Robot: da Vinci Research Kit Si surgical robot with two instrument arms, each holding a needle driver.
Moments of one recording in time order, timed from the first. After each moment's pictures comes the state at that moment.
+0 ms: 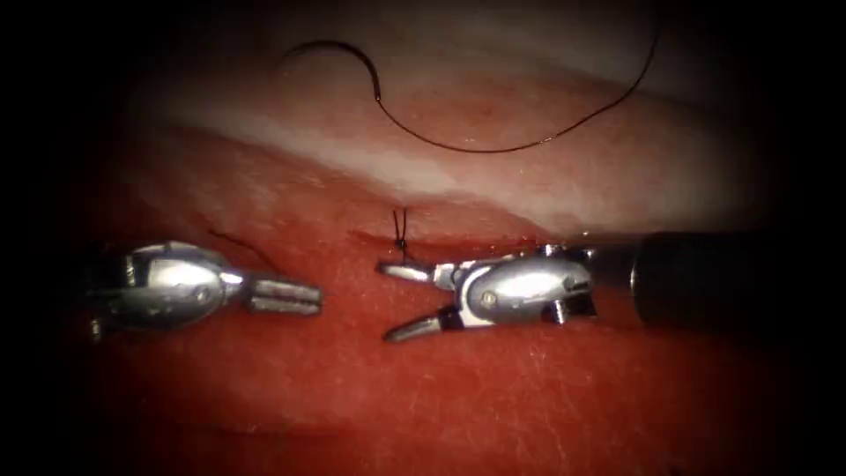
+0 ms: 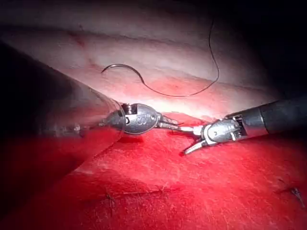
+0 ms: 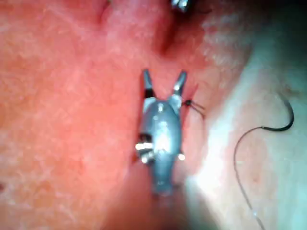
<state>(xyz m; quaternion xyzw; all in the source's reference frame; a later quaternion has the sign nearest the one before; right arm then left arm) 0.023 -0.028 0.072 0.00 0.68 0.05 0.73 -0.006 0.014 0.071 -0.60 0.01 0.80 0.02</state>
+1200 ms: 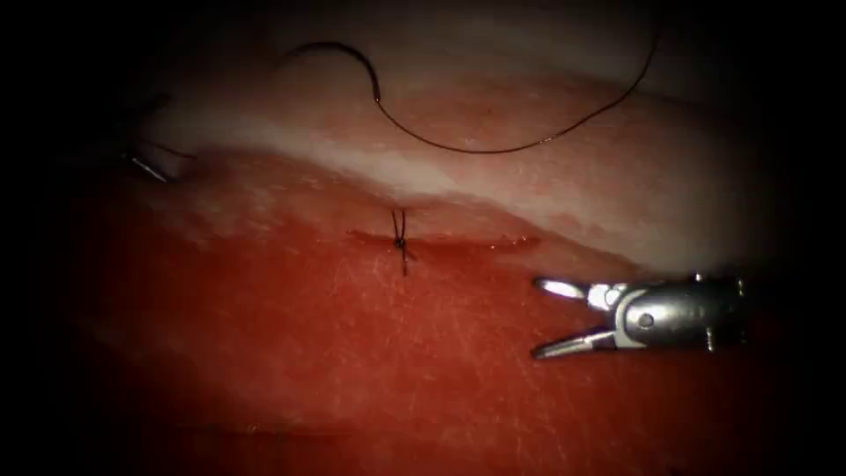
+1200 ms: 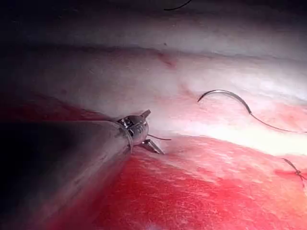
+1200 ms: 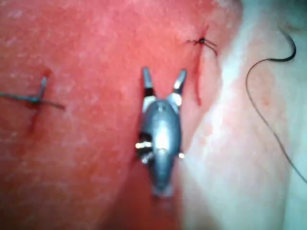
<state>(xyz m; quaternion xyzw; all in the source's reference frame) 0.013 -0.028 0.071 -0.01 0.66 0.10 0.74 0.011 0.021 0.094 -0.44 -0.07 0.85 0.27</state>
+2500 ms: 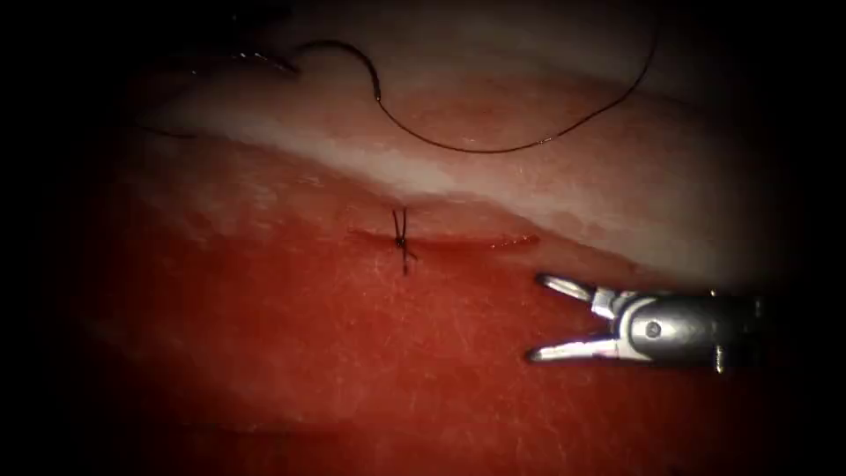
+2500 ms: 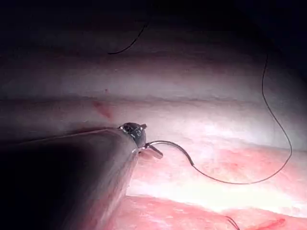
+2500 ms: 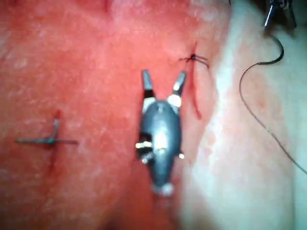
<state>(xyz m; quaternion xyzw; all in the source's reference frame) 0.014 -0.028 0.068 0.02 0.58 0.18 0.80 -0.002 0.034 0.094 -0.44 -0.09 0.84 0.30</state>
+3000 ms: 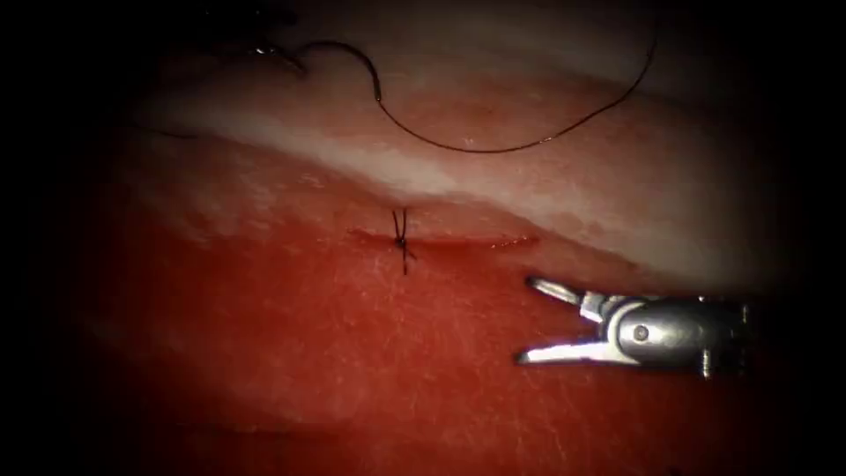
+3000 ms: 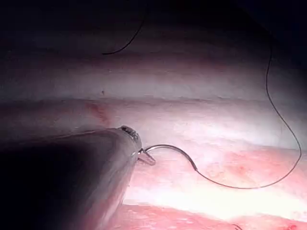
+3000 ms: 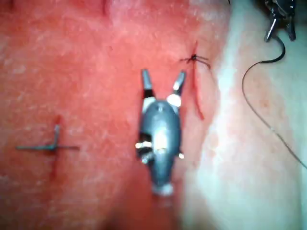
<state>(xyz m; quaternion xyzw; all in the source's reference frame) 0.014 -0.029 0.068 0.02 0.58 0.18 0.80 -0.003 0.035 0.099 -0.35 -0.15 0.87 0.31</state>
